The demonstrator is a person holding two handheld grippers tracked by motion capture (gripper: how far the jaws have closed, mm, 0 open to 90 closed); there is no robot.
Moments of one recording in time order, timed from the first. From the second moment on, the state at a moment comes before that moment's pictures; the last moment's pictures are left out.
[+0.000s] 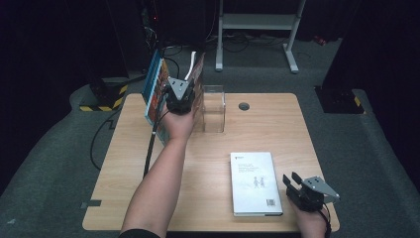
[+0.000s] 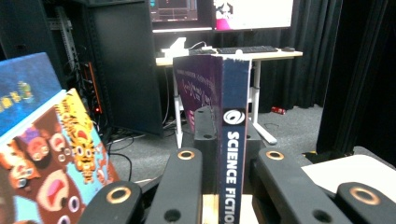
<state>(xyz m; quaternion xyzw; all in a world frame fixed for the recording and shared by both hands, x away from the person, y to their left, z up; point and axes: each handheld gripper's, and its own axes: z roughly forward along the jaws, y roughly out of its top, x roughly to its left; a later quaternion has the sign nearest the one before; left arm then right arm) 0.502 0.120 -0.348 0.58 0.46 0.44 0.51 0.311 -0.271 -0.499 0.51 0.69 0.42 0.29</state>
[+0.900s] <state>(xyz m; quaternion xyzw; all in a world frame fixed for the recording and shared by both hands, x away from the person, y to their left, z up) 0.500 0.118 -0.375 0.56 0.47 0.43 0.53 0.307 -0.267 -0.499 0.51 0.69 0.43 0.29</state>
